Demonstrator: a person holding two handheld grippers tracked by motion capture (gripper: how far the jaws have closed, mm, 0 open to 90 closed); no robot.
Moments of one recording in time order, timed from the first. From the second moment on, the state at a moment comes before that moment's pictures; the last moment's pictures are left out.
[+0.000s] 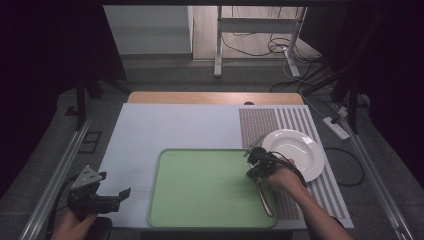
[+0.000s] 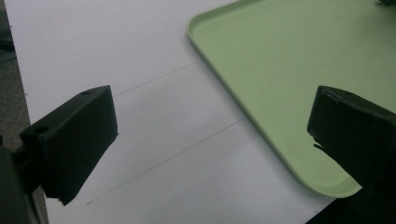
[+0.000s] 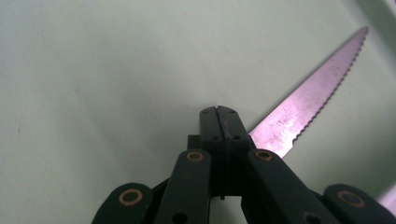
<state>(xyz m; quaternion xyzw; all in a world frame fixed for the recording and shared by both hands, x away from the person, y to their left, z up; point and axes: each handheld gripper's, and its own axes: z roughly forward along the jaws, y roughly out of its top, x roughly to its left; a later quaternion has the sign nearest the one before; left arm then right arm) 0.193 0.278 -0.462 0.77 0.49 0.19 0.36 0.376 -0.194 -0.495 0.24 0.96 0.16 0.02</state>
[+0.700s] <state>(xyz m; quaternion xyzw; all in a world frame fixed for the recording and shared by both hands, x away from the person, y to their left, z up) 0.193 0.278 -0.462 0.77 0.49 0.19 0.36 0.366 -0.219 -0.490 0.26 0.95 0.17 0.04</state>
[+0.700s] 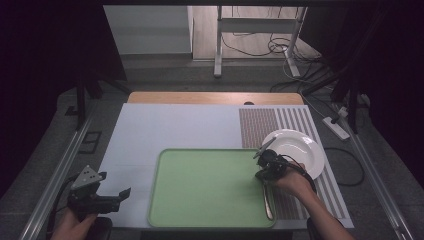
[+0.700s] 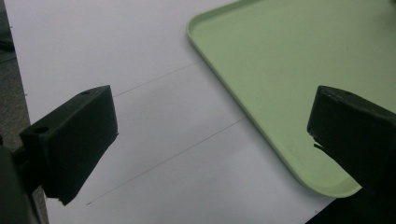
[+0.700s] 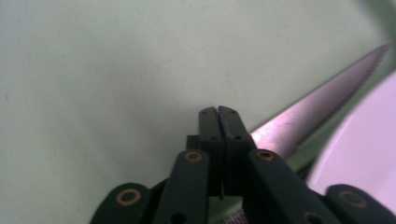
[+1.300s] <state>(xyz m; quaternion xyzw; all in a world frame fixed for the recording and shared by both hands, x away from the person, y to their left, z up) 0.193 0.278 -0.462 0.77 0.49 0.19 0.36 0.360 -0.223 -0.468 0.31 0.91 0.26 0.05</state>
